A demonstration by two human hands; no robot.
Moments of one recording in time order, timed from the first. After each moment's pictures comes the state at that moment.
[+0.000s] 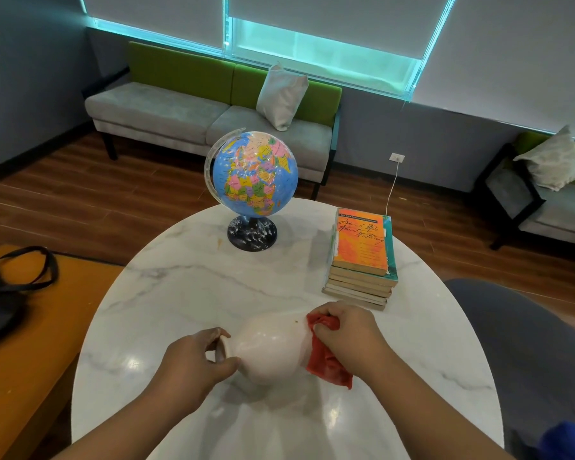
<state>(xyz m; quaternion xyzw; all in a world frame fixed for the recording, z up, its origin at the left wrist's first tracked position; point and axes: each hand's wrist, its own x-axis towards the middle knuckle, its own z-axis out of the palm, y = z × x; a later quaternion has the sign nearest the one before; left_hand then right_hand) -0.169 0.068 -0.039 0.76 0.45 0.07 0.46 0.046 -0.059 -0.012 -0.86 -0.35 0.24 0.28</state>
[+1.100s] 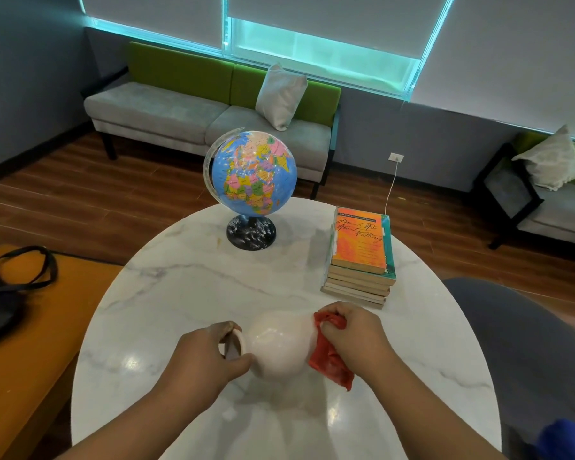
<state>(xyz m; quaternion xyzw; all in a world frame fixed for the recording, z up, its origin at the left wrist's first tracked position) -0.158 0.058 -0.029 0.79 0.44 0.08 0.42 0.041 -0.067 -0.007 -0.86 -0.30 0.24 0.34</state>
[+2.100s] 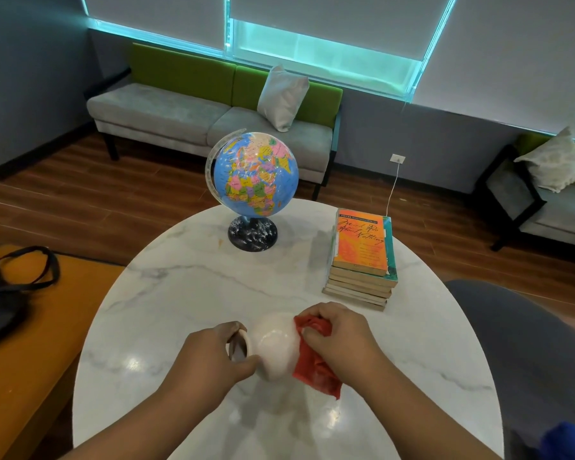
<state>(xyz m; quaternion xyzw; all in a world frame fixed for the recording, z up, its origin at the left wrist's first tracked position) -0.154 0.054 -0.025 0.81 0.42 0.09 0.40 0.019 -0.061 0.006 -0.83 -0.38 0.24 0.32</state>
